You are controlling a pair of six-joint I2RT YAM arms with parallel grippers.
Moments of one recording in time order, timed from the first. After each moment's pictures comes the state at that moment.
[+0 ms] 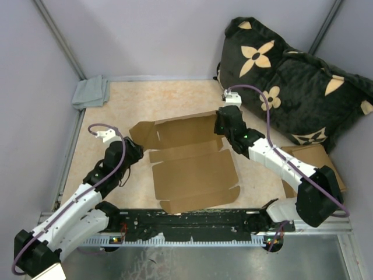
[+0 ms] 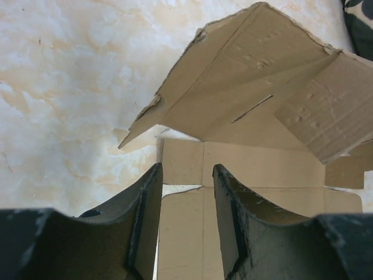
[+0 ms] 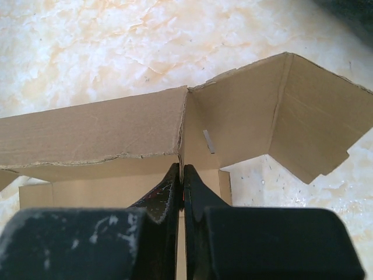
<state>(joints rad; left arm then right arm) -0.52 0.77 0.49 -0.21 -0.42 -0.76 0.60 1.33 0.96 -0.13 0.33 0.41</state>
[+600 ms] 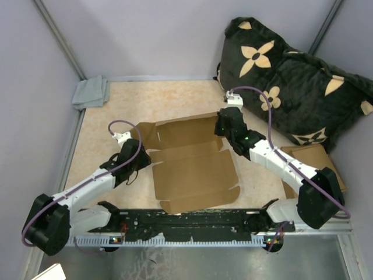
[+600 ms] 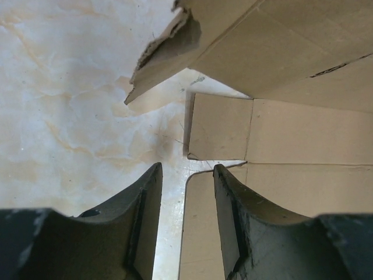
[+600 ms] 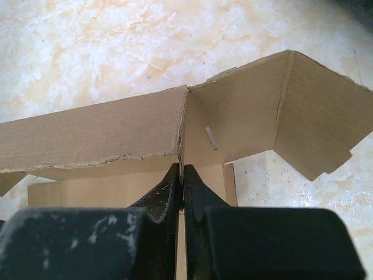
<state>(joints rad) -0.52 1.07 0.47 -0.17 -0.33 -0.79 0.60 1.32 0.94 -0.13 0.34 0.46</state>
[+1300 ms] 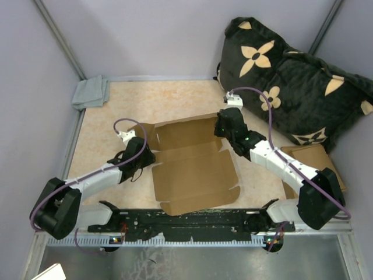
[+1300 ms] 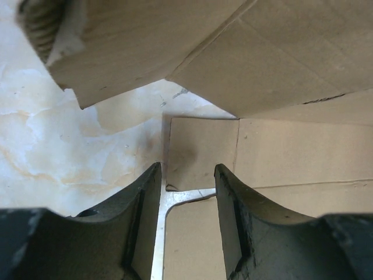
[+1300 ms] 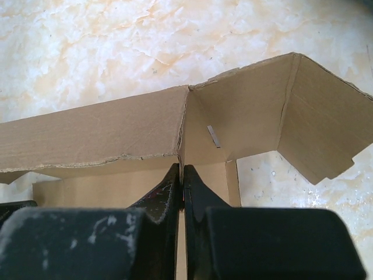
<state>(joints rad) -0.52 1.23 0.48 -0.02 -0.30 -0.81 0.60 1.31 0.93 -0.13 0.31 0.47</state>
